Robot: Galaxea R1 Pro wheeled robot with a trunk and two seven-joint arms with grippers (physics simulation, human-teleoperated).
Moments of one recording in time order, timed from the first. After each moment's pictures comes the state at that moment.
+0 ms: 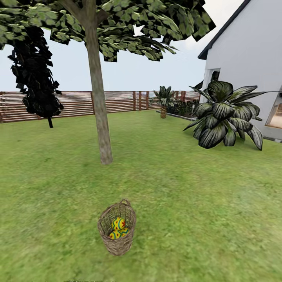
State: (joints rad) left arm -0.03 0.00 -0.02 -0.04 -0.01 -0.44 0.00; right arm 0.00 -0.02 -0.09 -0.04 0.01 -0.08 0.00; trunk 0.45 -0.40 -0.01
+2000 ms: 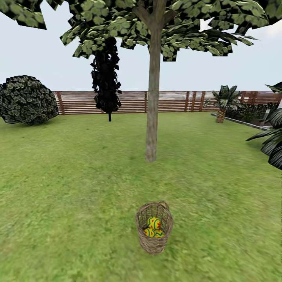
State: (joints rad) left arm -0.03 0.00 -0.02 -0.04 -0.01 -0.44 0.00; right arm 0.00 -0.02 -0.09 -0.04 0.01 -0.08 0.00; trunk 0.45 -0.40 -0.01
